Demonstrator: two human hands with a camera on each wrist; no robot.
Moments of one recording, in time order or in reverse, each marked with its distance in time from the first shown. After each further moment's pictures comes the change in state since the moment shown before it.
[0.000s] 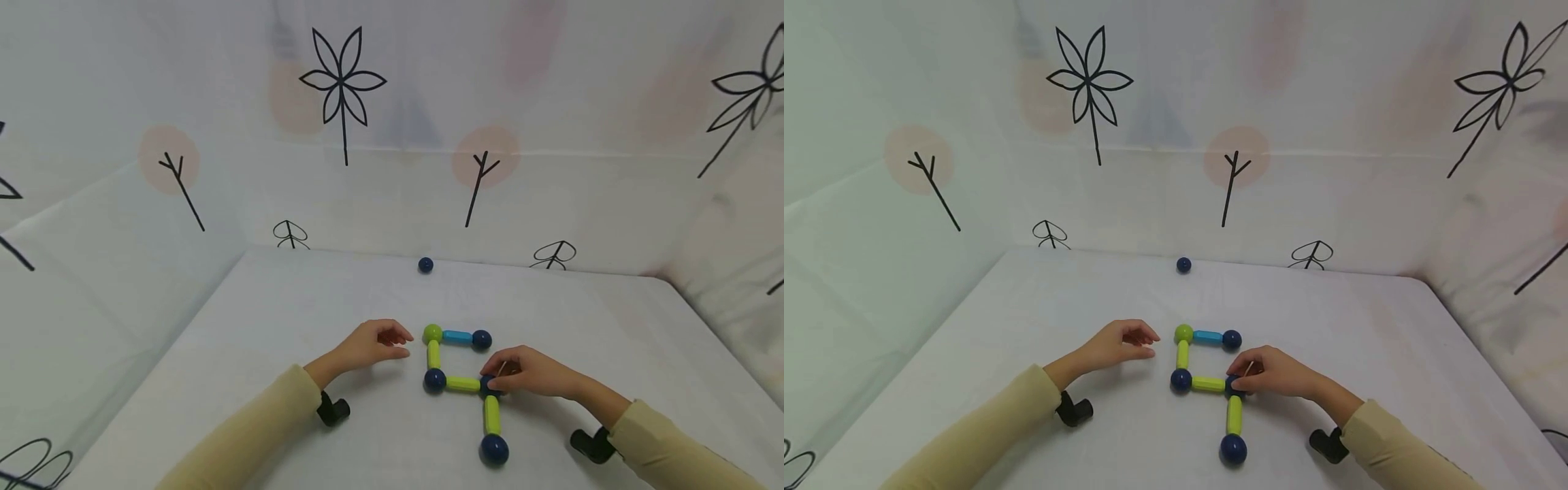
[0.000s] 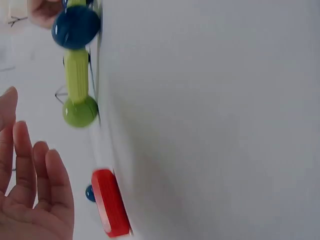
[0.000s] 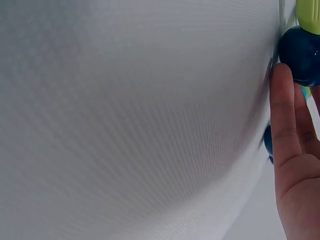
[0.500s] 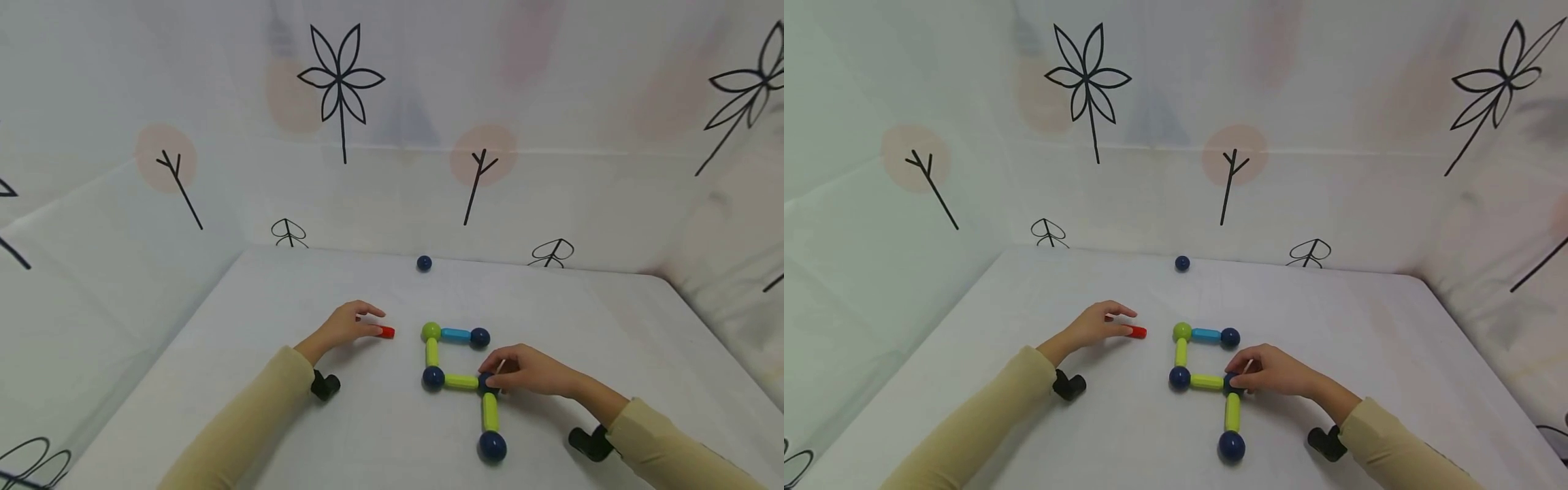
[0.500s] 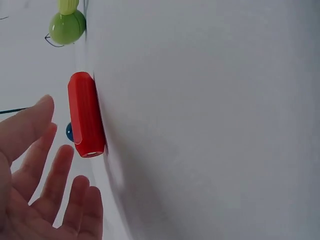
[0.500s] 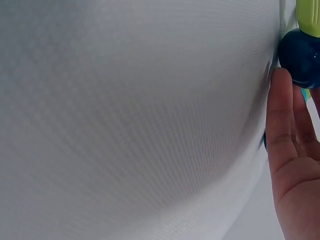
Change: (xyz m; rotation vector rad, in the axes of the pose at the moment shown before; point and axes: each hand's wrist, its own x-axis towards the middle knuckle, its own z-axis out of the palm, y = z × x) left_hand 0.011 -0.026 -0.032 0.132 0.153 -0.287; right_hand -0.001 -0.001 0.002 -0.017 0.011 0.009
